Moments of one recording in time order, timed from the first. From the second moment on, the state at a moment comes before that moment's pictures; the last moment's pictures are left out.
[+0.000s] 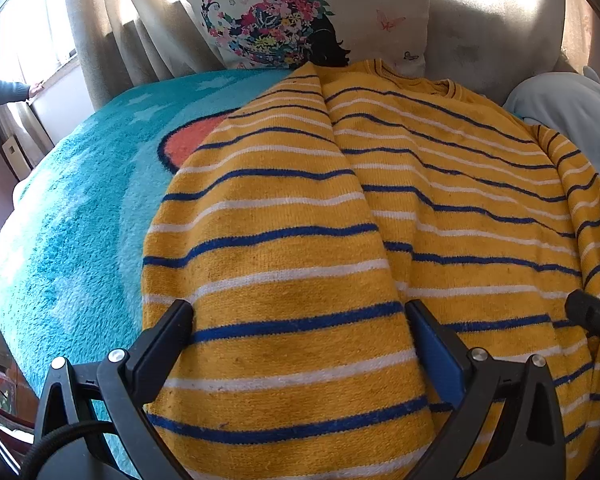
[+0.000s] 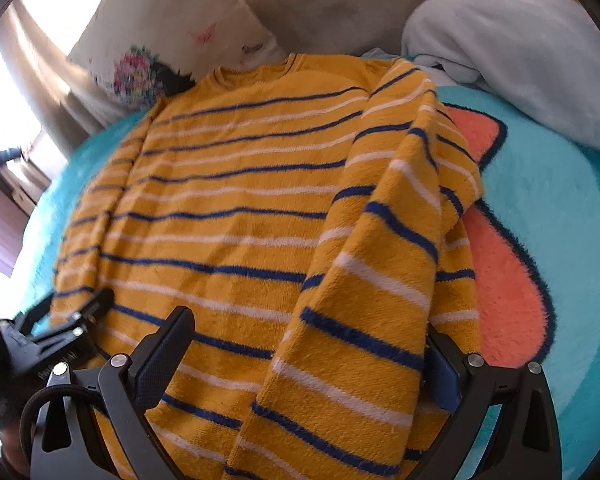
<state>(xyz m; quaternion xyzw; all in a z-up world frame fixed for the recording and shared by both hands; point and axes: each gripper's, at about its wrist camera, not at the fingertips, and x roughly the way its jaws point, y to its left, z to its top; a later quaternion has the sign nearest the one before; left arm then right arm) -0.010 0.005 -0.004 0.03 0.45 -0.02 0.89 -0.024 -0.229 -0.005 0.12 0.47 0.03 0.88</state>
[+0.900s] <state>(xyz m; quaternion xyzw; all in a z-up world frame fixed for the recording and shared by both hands) -0.036 0.019 0.048 -0.02 0.38 -0.04 0.92 -0.078 -0.265 0.047 0.13 0.35 -0.01 0.93</state>
